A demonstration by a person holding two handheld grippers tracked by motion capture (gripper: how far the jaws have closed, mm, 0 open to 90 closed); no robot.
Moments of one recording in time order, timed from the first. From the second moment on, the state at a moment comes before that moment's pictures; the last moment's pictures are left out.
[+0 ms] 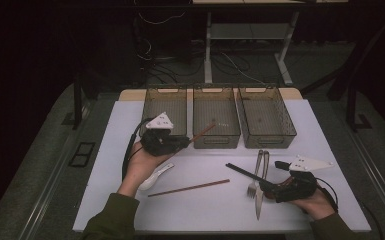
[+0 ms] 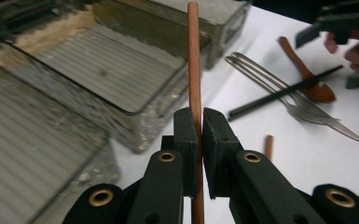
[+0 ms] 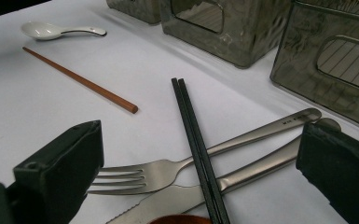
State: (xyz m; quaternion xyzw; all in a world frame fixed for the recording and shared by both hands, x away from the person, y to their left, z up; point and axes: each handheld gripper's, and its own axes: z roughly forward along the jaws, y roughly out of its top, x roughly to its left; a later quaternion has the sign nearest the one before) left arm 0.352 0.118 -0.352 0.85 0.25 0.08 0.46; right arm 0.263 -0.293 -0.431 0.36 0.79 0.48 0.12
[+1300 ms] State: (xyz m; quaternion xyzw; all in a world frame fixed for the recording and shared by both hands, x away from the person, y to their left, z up) left arm 0.470 0.142 -0.328 0.81 0.37 0.17 0.43; right arm 0.262 -0.294 -0.431 0.36 0.79 0.48 0.13
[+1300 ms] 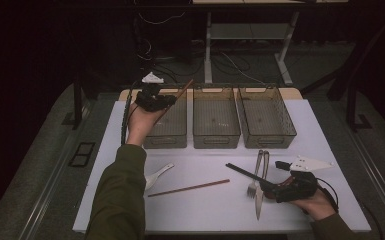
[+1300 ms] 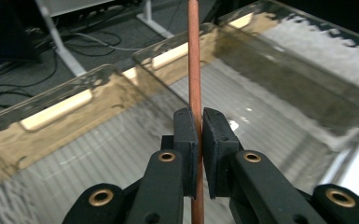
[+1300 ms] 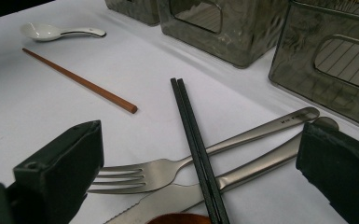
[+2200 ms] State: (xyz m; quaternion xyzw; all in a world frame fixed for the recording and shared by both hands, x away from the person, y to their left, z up) left arm 0.516 0.144 -0.374 0.79 0.45 0.17 0.37; right arm 0.262 -0.298 -0.432 0.36 0.79 0.48 0.13
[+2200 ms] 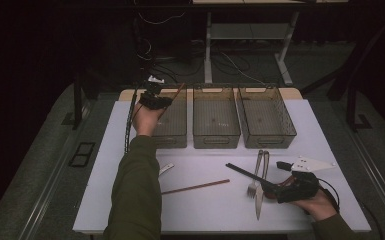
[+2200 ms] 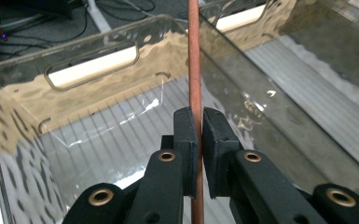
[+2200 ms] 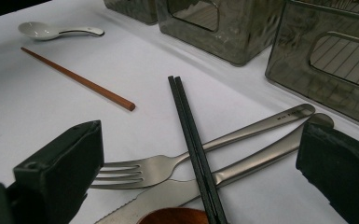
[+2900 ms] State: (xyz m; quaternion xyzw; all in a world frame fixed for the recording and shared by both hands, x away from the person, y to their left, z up) left arm 0.511 0.135 -0.372 0.80 0.44 0.18 0.37; right arm 0.261 -0.298 -0.432 0.36 0.79 0.48 0.13
